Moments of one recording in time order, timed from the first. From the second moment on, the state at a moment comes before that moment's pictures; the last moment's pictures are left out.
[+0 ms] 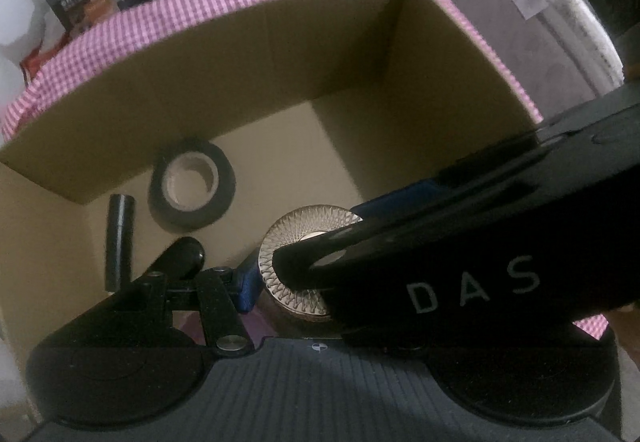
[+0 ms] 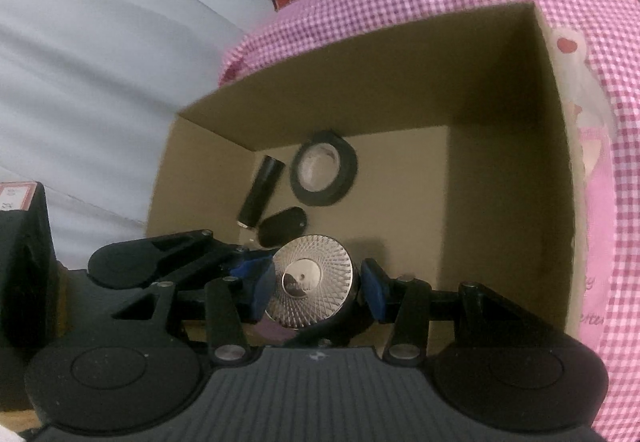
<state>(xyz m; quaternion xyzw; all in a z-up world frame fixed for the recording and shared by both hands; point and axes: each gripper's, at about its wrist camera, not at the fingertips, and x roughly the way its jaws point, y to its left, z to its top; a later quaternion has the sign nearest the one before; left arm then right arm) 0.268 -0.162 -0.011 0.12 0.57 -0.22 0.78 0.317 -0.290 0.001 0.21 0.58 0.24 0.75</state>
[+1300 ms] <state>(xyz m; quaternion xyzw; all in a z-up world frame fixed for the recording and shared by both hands) 0.068 -0.100 0.053 0.13 0.34 -0.23 0.90 0.108 -0.330 0.076 0.28 0.35 0.26 0.85</state>
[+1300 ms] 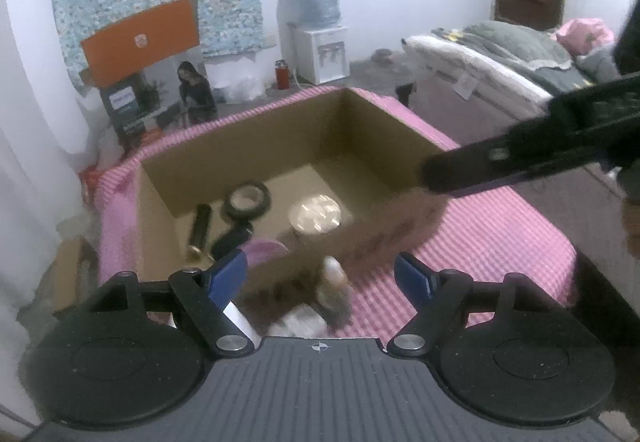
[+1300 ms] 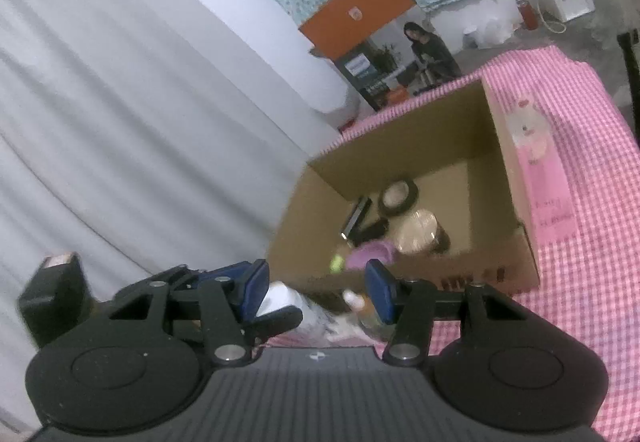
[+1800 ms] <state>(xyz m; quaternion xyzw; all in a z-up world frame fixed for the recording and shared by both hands) 0.073 -0.126 -0.001 0.17 0.32 -0.21 0.91 0.129 -0.272 0.029 0.19 0.40 0.25 0.86</state>
